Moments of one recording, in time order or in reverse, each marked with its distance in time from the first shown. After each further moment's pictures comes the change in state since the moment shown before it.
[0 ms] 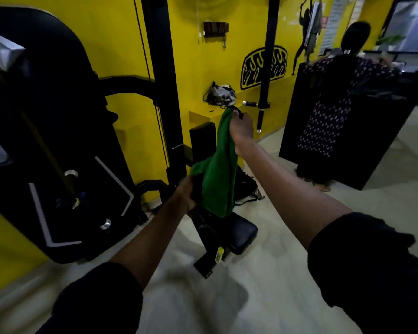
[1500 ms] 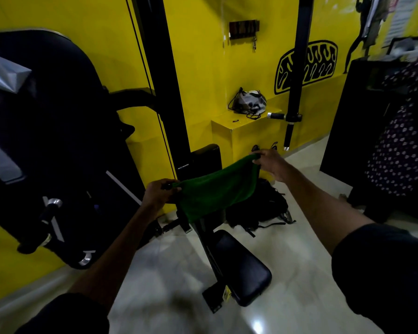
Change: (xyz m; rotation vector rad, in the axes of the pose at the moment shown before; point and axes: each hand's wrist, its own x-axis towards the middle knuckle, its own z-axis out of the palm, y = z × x) left_hand 0.157 0.068 -0.024 0.534 0.438 0.432; right_hand 0.260 0.112 -0.062 -0.228 -0.506 0.116
